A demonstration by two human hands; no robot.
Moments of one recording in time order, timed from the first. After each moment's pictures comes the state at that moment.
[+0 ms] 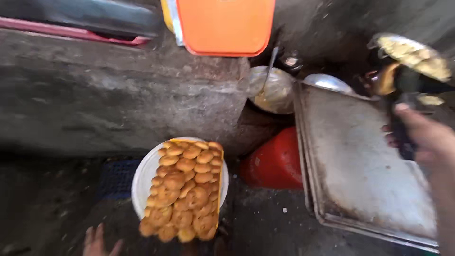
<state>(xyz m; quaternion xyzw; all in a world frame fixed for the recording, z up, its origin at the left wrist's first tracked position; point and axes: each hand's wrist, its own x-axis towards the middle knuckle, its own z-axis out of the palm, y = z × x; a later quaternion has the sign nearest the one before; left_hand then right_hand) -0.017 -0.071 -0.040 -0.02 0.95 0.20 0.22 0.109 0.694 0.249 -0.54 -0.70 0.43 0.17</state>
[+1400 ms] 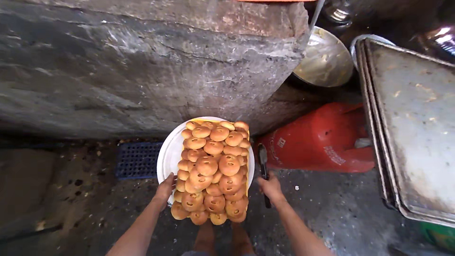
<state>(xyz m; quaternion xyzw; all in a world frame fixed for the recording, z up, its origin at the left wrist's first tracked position) -0.134 0.018 -0.106 -0.22 0.75 0.45 0.44 0.054 0.340 -0.064 -0.58 -0.63 0.50 -0.12</state>
